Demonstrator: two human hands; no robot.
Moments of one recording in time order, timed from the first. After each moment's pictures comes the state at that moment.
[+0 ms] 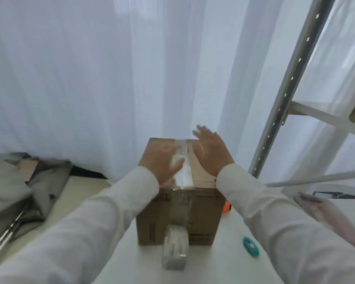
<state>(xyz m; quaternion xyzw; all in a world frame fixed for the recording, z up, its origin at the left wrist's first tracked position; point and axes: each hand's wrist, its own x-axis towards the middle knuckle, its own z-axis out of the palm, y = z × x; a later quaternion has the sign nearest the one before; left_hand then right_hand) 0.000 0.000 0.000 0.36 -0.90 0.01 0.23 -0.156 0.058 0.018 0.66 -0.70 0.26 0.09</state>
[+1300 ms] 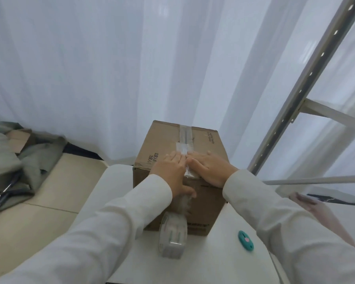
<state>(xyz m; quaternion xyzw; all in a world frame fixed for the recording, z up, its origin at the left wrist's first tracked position) -0.007 0.025 -0.051 0.36 -0.93 0.03 0.09 -0.142 0.071 -0.016 0.74 -0.67 0.06 -0.10</state>
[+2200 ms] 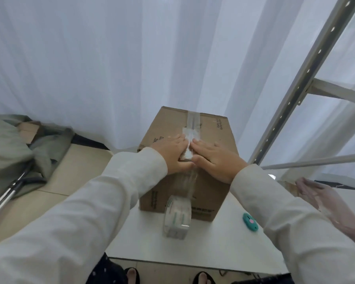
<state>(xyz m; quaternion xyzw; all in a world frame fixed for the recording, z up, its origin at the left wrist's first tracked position) 0.011 0.027 -0.035 0.33 -0.94 -0.05 0.04 -0.146 0.096 -0.036 0.74 -0.67 0.04 -0.06</state>
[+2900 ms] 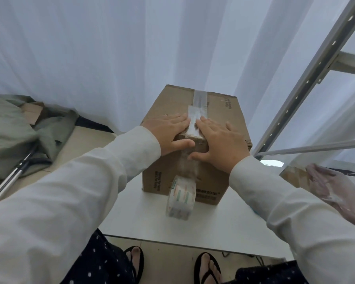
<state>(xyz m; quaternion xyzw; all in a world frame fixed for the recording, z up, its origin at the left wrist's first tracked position) 0.027 0.015 -0.048 0.32 -0.94 0.00 0.05 -0.132 0.096 -0.058 0.70 -0.70 0.05 0.13</state>
